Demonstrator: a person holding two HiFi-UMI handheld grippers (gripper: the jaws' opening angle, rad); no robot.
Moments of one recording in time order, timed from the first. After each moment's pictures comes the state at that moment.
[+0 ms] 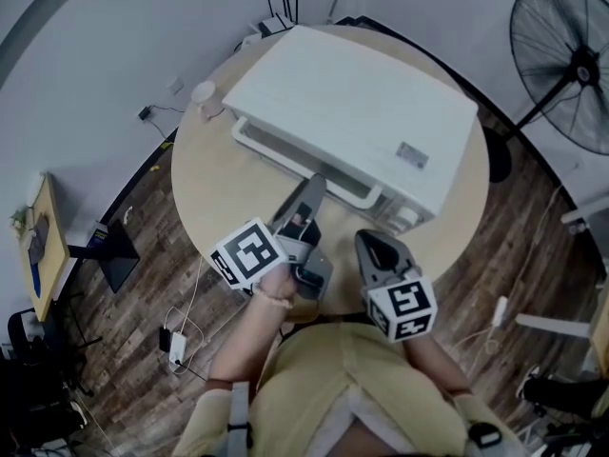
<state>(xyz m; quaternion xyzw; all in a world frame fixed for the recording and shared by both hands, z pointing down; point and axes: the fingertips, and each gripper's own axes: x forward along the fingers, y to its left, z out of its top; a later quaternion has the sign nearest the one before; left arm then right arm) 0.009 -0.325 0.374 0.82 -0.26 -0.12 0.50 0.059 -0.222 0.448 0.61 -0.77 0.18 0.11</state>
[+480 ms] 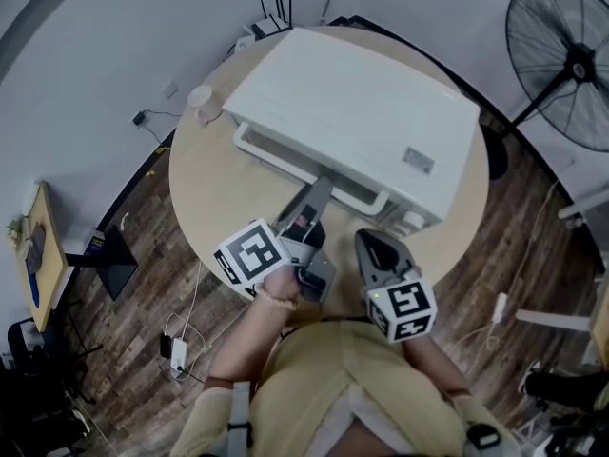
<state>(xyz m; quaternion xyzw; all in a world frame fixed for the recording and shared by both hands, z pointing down) 0.014 -0.331 0.372 0.82 -0.22 -0.11 0.51 0.053 -0.236 0.444 0.62 -0.76 0.16 0.11</state>
